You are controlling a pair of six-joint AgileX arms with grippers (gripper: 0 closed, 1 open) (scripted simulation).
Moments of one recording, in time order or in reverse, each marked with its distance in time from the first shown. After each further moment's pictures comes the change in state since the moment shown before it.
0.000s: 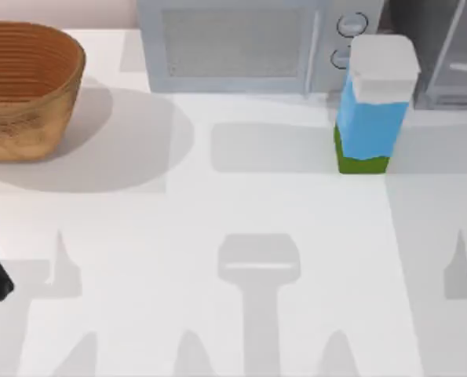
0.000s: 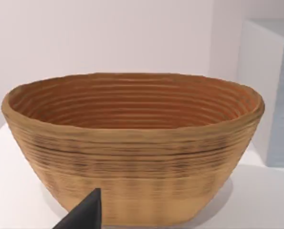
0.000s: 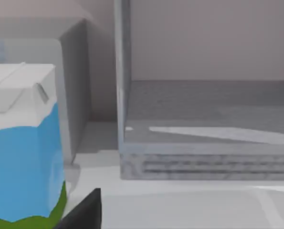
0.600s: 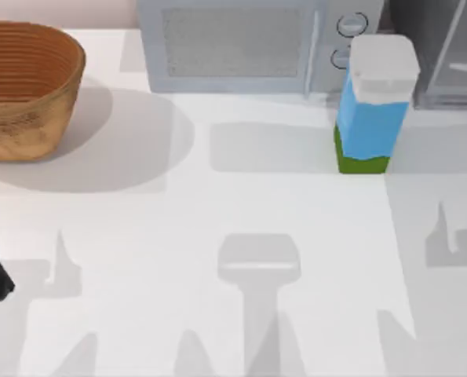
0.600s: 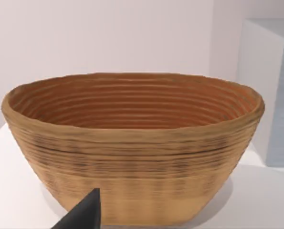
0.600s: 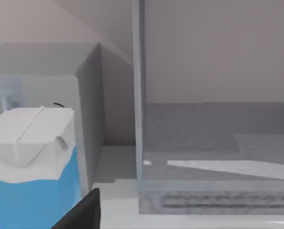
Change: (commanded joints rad) left arm 0.000 0.000 0.000 0.000 0.000 0.000; right arm 0.111 0.374 0.150 0.227 0.091 0.026
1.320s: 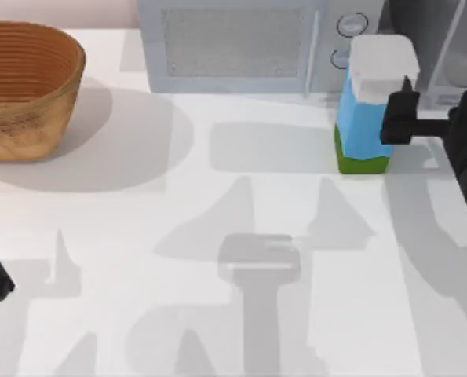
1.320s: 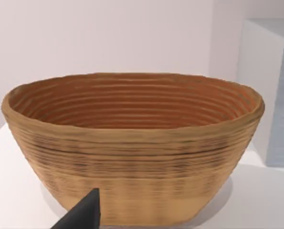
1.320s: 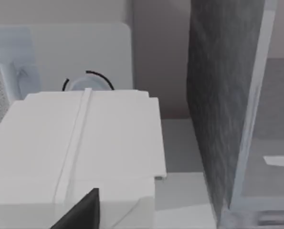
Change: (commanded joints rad) left arm 0.000 0.000 0.000 0.000 0.000 0.000; right arm 0.262 1.234 0.420 0.637 0.309 0.074
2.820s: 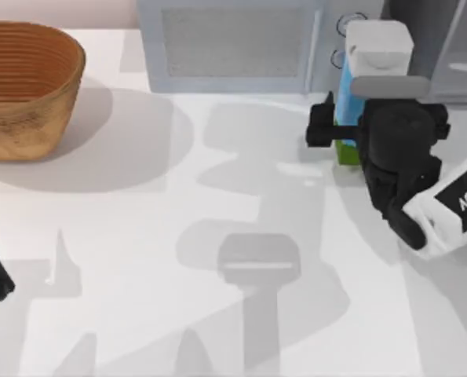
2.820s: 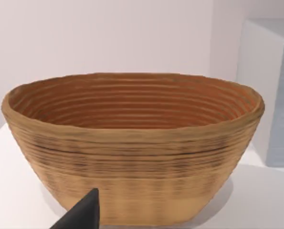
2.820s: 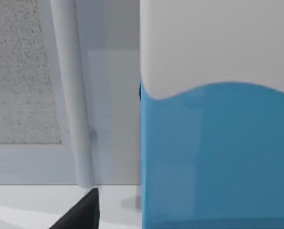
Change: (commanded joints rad) left arm 0.000 0.000 0.000 0.000 0.000 0.000; right arm 0.049 0.602 0.360 0.189 0.045 0.009
